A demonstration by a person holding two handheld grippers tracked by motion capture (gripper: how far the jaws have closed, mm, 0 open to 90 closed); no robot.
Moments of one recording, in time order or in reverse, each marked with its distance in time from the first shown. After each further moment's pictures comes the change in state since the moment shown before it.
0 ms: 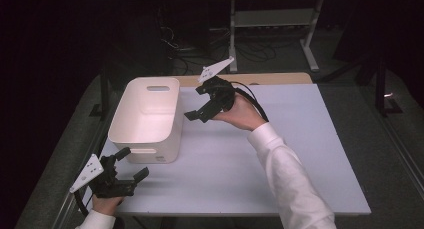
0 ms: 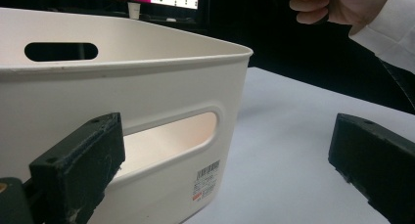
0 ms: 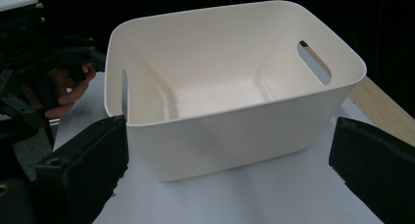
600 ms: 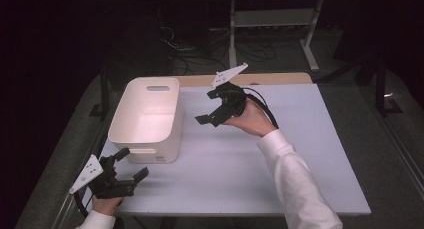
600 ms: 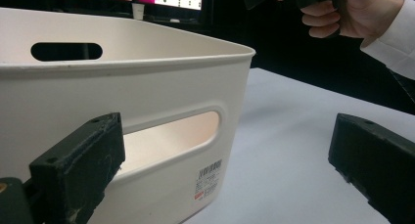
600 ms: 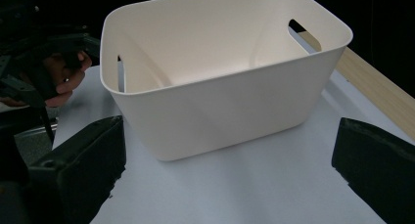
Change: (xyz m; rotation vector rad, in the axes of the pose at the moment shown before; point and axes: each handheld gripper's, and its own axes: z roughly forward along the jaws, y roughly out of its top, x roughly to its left) left arm -0.002 -0.001 -0.001 -0.006 0.011 -0.007; right arm -0.003 -0.029 -0.015 -0.015 -0.014 0.057
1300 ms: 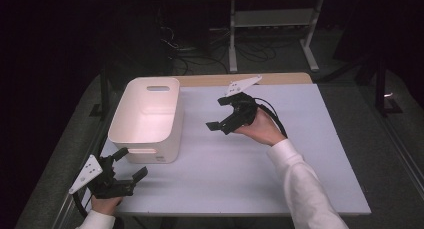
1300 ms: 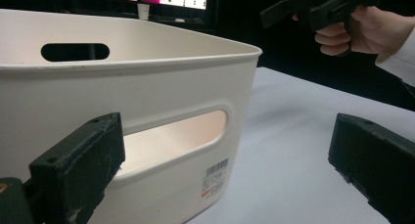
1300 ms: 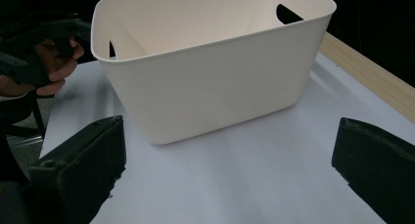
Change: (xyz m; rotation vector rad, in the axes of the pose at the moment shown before) left arm 0.003 0.001 -0.003 0.000 0.030 0.018; right arm 0.000 -0.039 -0.010 -0.057 -0.014 0.057
